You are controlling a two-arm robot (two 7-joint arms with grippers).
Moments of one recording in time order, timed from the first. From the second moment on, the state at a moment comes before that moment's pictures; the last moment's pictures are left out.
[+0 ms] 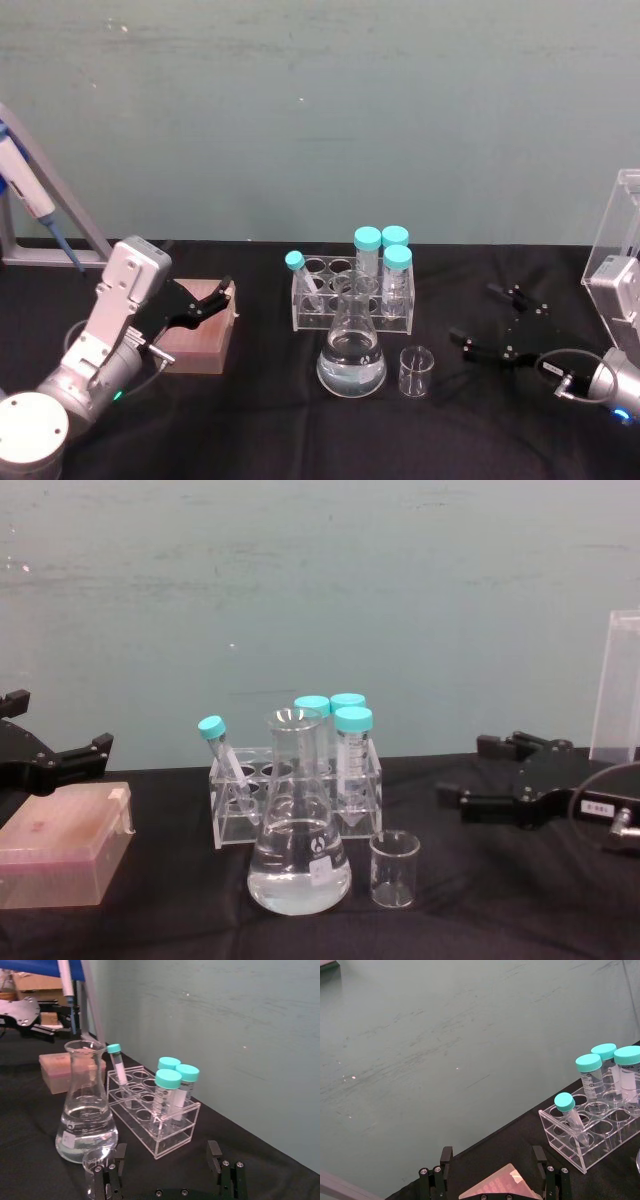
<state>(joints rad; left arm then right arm) -0.20 0.60 0.45 -1.41 -0.25 -0.12 0.03 0.49 0.32 -0.37 -0.89 0.29 -0.34 0.78</state>
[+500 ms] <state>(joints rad) -0.20 0.60 0.45 -1.41 -0.25 -0.12 0.03 0.51 0.32 -0.43 -0.89 0.30 -0.36 0.82</state>
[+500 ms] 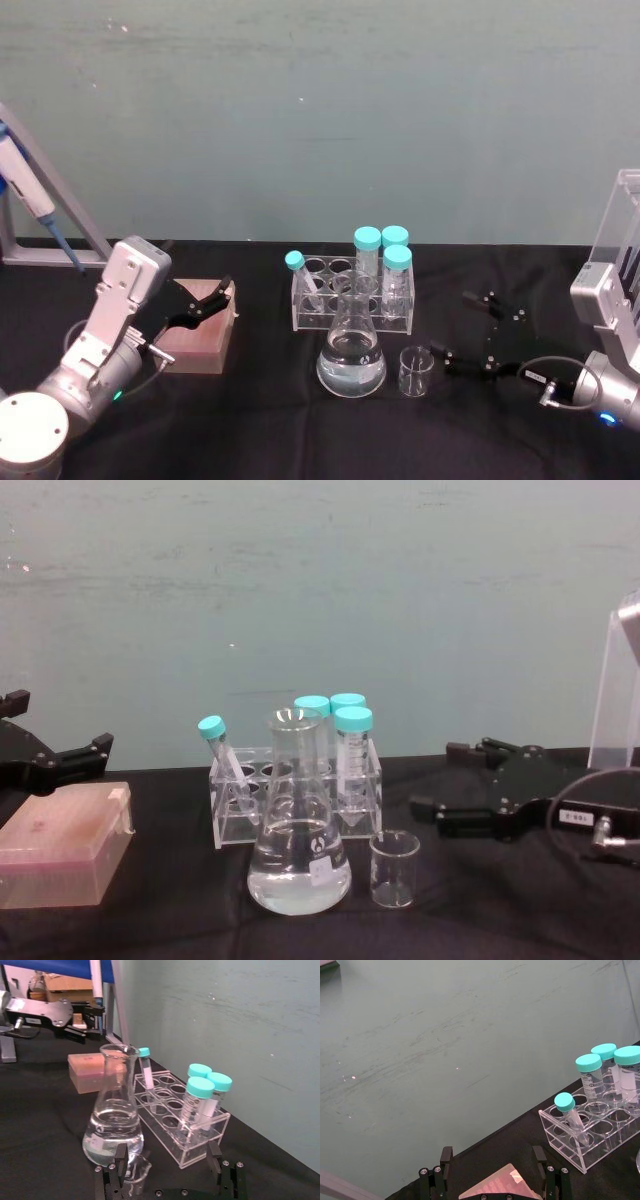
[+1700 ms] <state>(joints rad) -0.20 0.60 0.45 -1.41 -0.25 -0.12 0.03 0.57 0.31 -0.55 -0.81 0.35 -0.37 0.91</state>
